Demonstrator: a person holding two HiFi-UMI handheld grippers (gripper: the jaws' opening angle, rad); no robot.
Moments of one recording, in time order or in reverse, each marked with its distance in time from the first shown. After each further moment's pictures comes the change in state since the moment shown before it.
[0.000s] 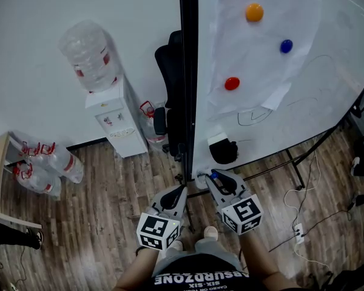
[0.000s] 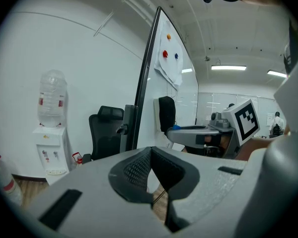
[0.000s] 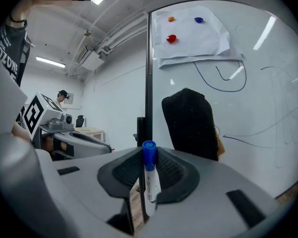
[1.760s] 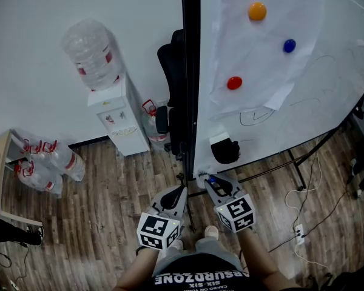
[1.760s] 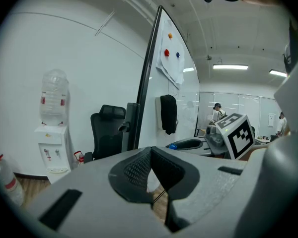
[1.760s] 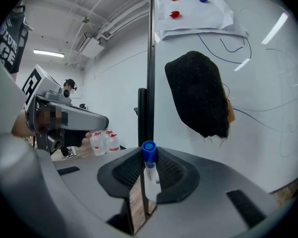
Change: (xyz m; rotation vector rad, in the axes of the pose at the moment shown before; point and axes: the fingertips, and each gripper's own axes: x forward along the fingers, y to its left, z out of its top) left arm -0.001 0.003 -0.006 -0.008 0.011 0.016; right arm 0.014 0.002 -0.057 -0.030 0.161 0.016
